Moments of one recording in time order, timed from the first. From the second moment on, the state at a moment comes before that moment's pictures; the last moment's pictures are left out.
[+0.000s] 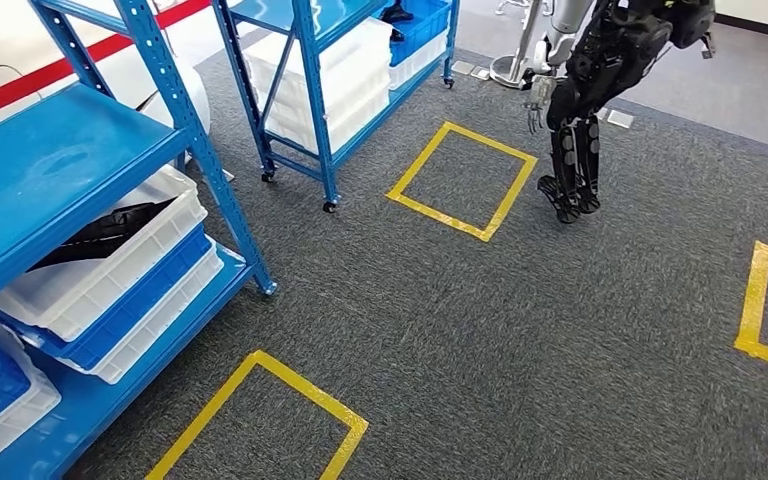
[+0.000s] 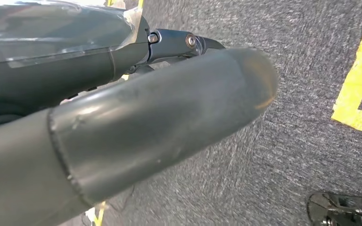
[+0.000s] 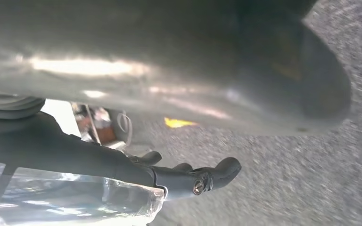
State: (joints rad) left arm -0.10 -0.19 1.00 -0.19 -1.34 0.31 0.15; right arm -0.06 0.23 -0.40 -0.20 1.53 -0.49 0.48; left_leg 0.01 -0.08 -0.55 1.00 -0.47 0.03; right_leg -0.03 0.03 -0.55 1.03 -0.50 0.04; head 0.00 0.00
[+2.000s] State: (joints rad) left arm -0.10 -0.19 1.01 -0.19 -1.31 0.31 0.15; right arm -0.06 0.23 -0.43 -0.20 1.54 -0.50 0.48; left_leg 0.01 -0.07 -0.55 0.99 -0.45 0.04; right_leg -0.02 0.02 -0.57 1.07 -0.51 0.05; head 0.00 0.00
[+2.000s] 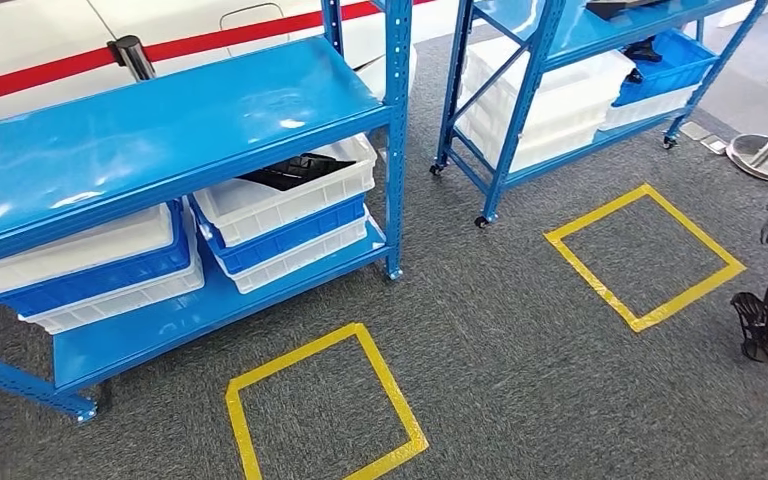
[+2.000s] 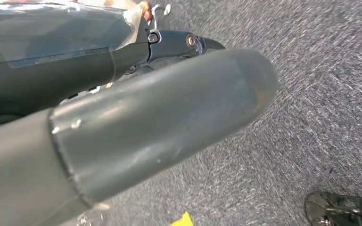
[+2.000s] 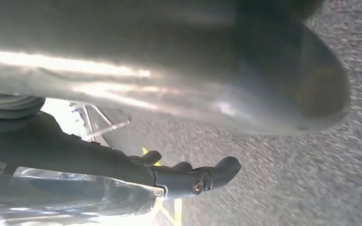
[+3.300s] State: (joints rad) left arm -0.10 -0.19 1.02 -0.19 -1.29 0.34 0.15; right arm -0.06 0.23 -0.42 -0.20 1.53 -0.52 0.46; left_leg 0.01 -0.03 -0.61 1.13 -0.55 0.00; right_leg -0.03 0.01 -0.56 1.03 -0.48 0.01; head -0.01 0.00
